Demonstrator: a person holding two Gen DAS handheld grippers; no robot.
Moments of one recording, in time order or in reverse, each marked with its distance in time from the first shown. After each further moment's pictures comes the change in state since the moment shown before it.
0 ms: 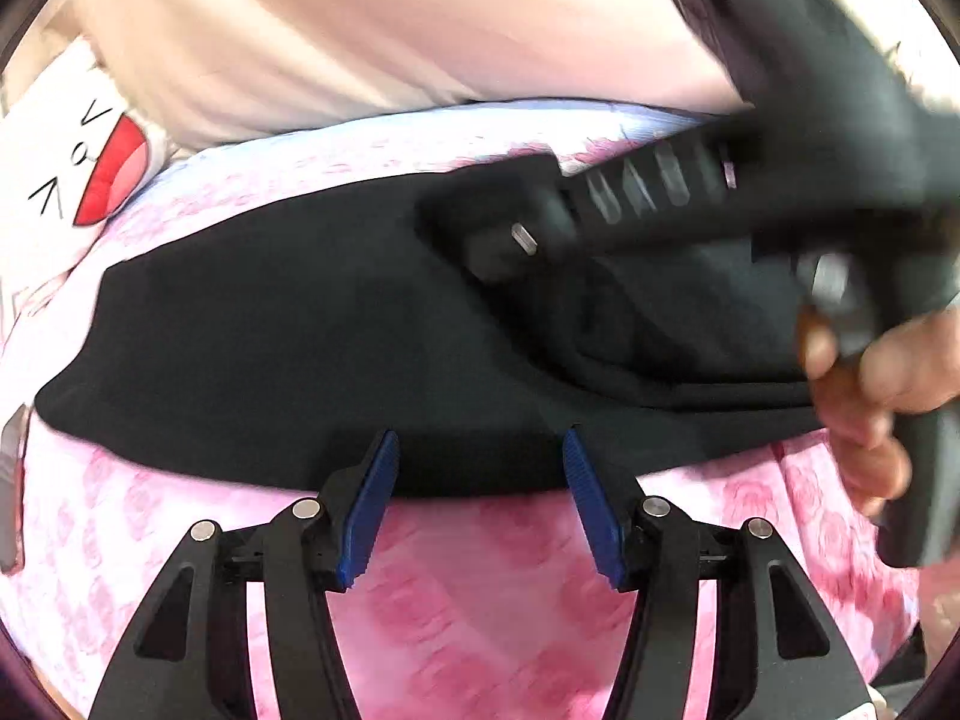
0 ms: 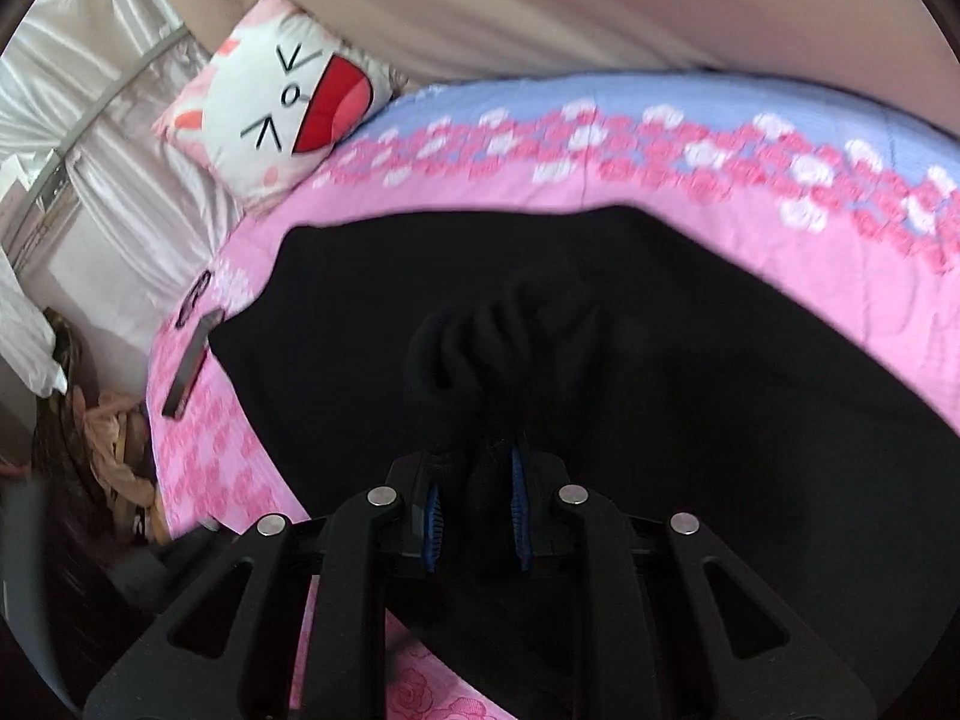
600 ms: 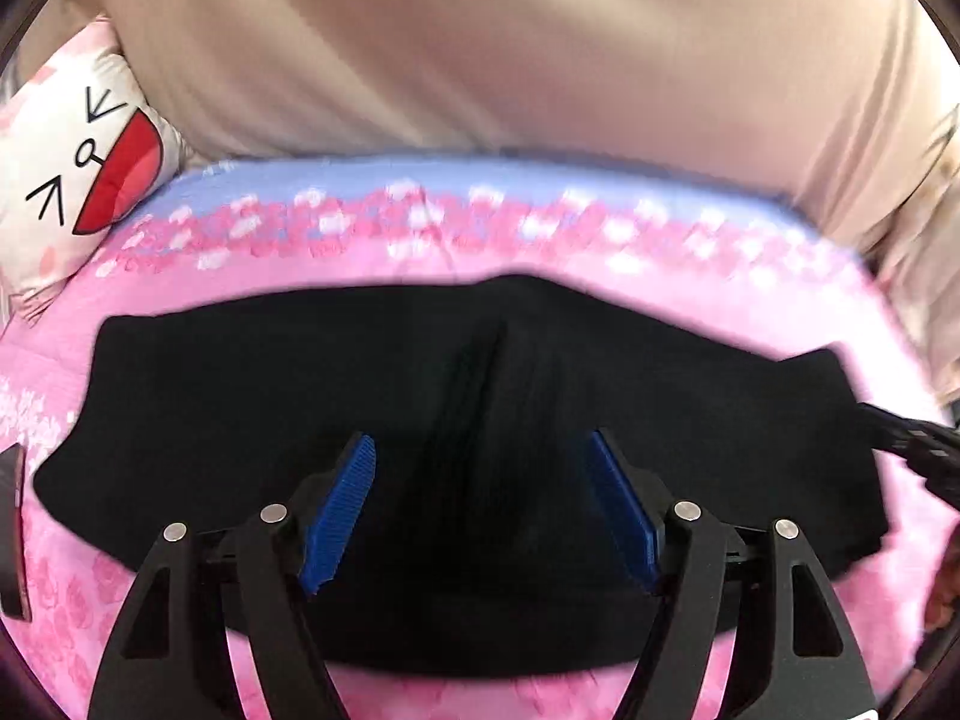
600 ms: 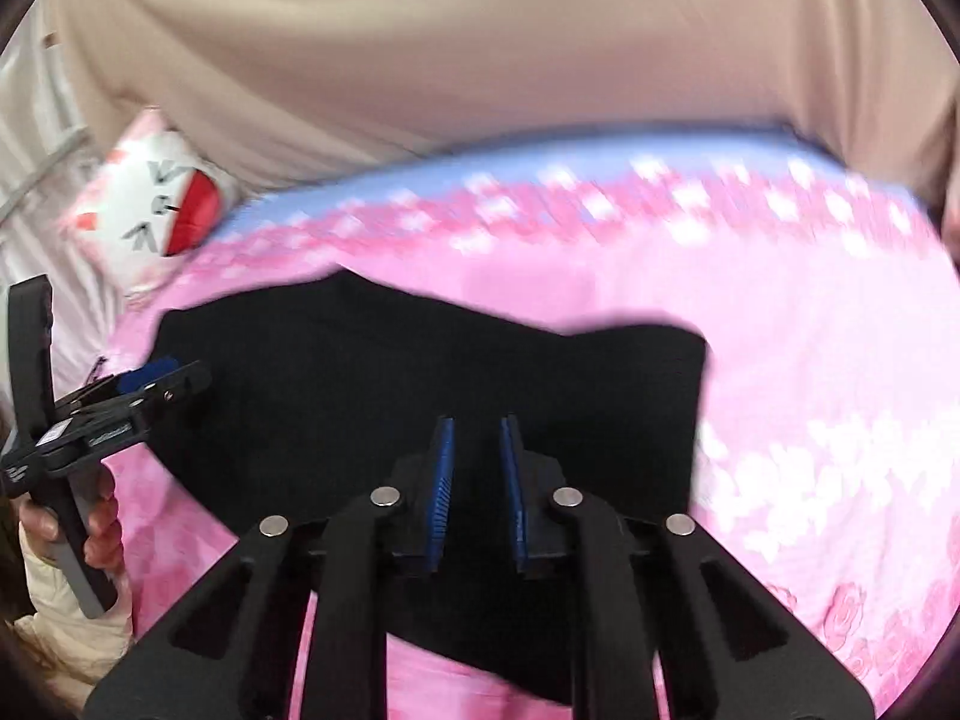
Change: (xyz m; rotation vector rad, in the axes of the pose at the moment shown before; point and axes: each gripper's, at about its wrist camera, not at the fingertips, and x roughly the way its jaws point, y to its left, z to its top) left arm 0.044 0.026 0.080 -0.083 -0.006 0.017; right arm -0.130 -0.095 -0.079 0.194 -0.226 -0.343
